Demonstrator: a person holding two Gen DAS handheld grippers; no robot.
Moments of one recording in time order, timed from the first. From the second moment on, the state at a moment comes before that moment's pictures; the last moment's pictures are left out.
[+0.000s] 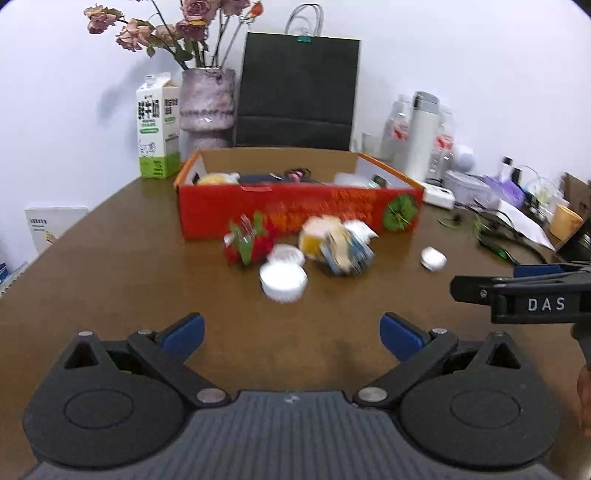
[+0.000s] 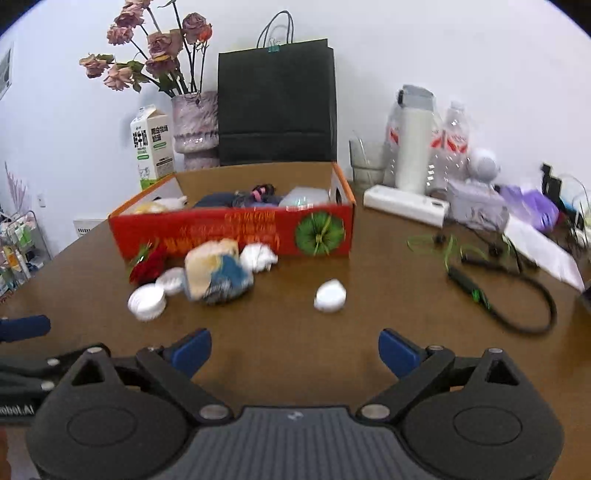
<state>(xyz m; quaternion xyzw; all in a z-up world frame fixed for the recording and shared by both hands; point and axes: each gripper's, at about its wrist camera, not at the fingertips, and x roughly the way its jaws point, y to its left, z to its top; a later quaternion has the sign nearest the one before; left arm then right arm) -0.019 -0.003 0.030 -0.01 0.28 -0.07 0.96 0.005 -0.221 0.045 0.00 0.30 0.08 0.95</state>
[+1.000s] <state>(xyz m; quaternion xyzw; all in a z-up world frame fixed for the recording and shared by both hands) -0.036 -0.002 0.006 0.01 0.29 -0.10 0.95 -0.044 -0.221 0.004 0.04 0.32 0.07 0.94</state>
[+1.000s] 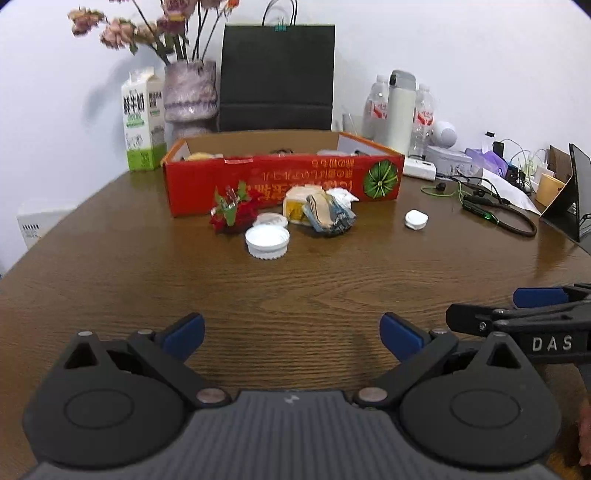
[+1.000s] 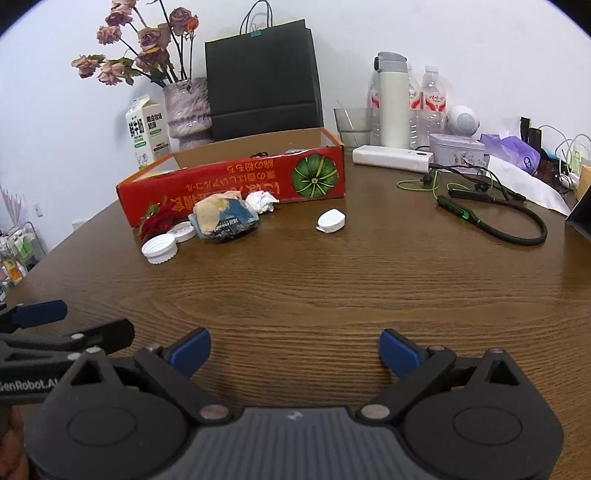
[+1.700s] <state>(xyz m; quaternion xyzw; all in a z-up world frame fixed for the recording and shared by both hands) 0.084 0.010 0.003 -0.03 0.33 -0.08 0.94 0.129 -0.226 0.007 -0.01 0.33 0.07 0.94</state>
